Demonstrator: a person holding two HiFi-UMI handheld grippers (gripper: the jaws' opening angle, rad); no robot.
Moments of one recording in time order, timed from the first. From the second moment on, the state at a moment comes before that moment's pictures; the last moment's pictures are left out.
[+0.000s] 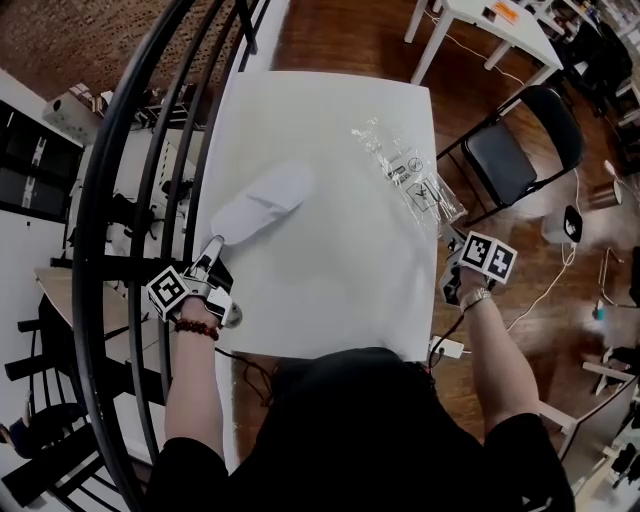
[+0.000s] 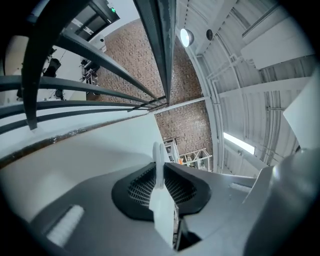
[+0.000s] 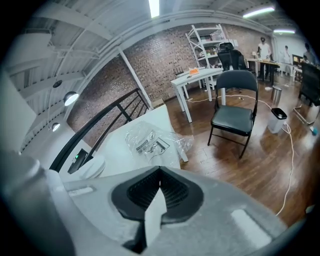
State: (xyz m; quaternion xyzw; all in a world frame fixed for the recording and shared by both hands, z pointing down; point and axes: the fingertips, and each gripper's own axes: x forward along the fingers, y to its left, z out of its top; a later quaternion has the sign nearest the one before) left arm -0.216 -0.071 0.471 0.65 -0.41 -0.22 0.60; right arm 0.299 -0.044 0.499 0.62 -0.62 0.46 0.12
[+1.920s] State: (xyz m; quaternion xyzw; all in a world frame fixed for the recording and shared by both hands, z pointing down) left arm -0.151 -0.015 0.477 0.69 -0.54 0.03 0.48; right arm 0.232 0.000 0.469 0.49 -0.76 0.37 0.21
